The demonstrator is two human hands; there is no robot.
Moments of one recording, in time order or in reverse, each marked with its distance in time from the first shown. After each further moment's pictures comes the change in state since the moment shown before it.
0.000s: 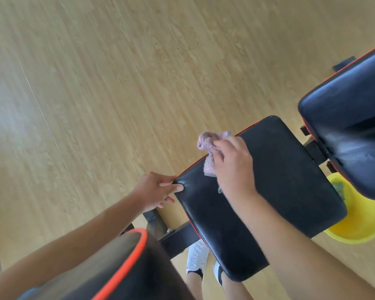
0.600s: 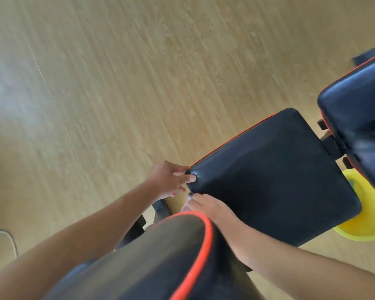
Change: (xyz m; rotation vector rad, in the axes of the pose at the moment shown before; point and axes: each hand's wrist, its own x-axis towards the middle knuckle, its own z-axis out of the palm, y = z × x) left_hand 0.001 -0.001 -0.004 0.018 -0.008 0.002; right_hand -0.107 -0.017 0.062 -0.549 -0.273 -0.589
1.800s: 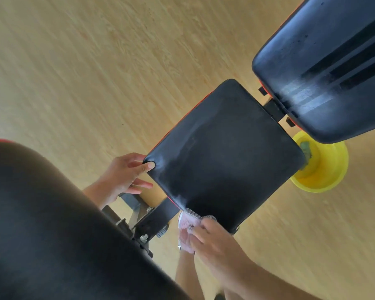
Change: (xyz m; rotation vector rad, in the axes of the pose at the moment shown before) left_hand -0.017 0.005 0.009 -0.188 -0.033 -0.069; right_hand -0.136 -0.049 -0.064 0.344 -0.410 0.287
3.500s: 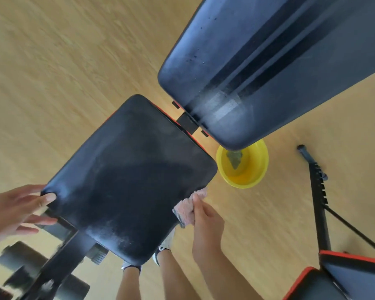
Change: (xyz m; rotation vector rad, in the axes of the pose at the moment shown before) left_hand 0.080 -0.101 -0.038 -0.045 0.020 -0.046; right_hand -0.031 0.100 -0.057 1.355 0.875 1.452
